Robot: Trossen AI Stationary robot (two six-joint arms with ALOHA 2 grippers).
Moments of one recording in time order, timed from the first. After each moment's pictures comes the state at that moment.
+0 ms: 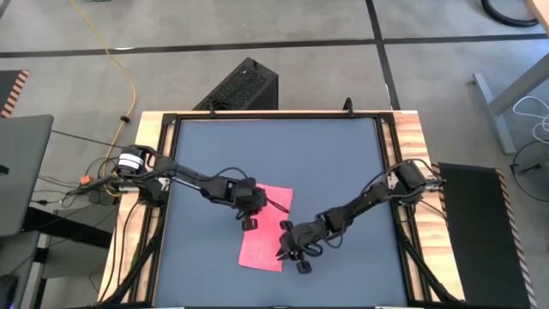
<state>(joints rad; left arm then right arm) -0.10 1.78 0.90 -0.20 -0.09 -0.19 0.40 1.97 0.99 0.43 -0.11 0.22</state>
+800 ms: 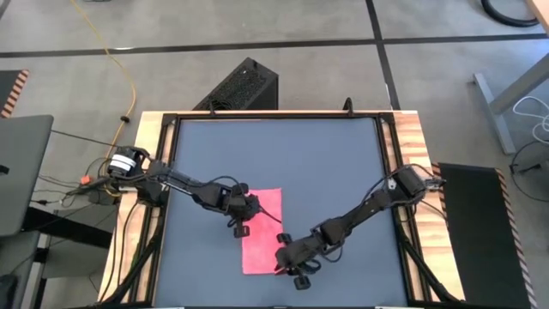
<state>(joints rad) -0.20 1.72 0.86 -0.28 -0.10 -0.27 0.48 1.99 1.16 0.23 -0.07 0.27</state>
